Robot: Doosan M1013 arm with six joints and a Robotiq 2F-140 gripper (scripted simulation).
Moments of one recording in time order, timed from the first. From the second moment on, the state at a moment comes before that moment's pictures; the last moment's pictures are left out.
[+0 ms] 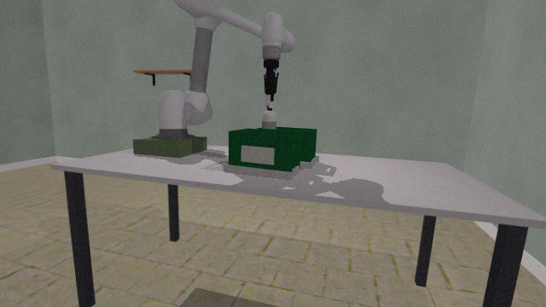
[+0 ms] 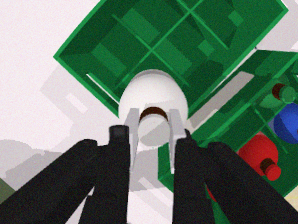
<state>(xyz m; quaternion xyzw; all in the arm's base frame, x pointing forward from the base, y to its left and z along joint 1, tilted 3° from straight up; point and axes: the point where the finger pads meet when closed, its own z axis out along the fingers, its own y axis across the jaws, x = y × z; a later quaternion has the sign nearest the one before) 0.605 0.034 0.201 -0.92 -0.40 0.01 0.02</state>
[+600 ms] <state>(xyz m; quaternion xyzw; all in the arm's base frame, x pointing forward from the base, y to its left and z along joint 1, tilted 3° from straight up) 0.604 0.034 0.185 -0.92 -0.40 0.01 0.02</state>
